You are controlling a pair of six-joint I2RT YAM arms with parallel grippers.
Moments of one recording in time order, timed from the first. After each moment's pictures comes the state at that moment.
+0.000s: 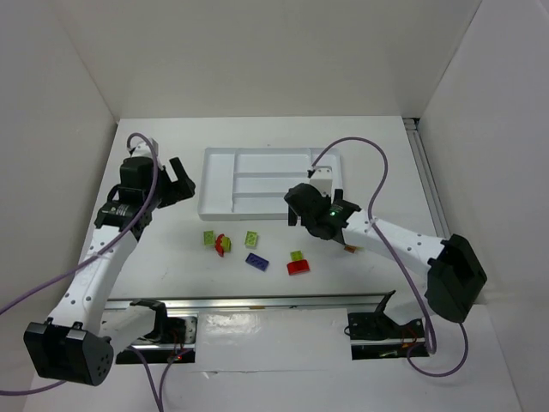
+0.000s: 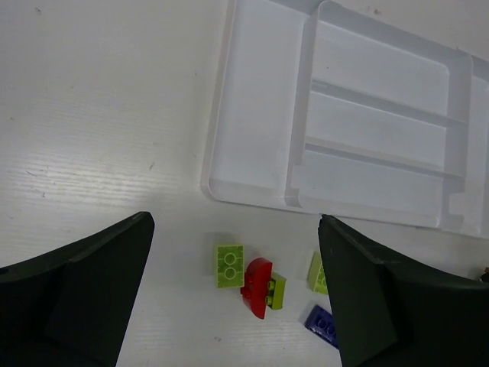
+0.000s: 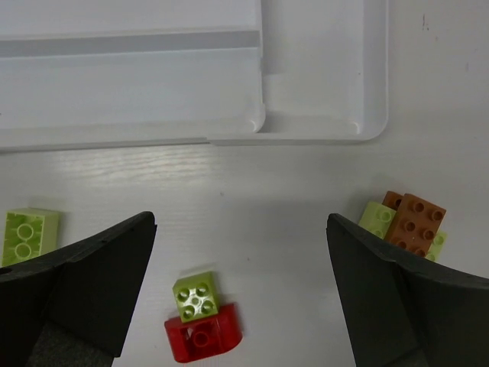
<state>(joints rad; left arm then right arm) -0.11 1.03 0.98 -0.51 -0.04 -0.42 0.83 1.42 1.02 -0.55 0.65 0.68</state>
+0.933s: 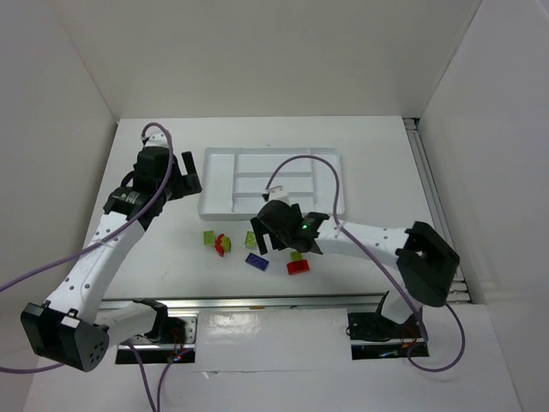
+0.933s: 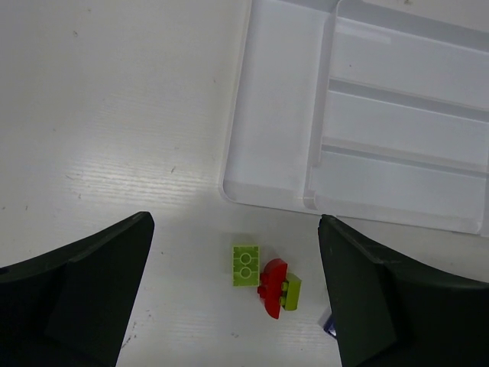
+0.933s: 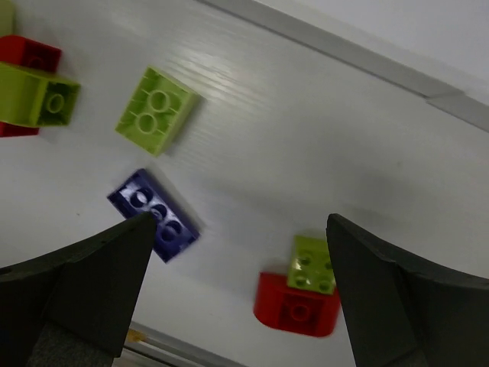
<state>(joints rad) -0.25 1.11 1.10 -0.61 -0.26 -0.38 0.96 1.49 0.97 -0.39 0.34 0.53</state>
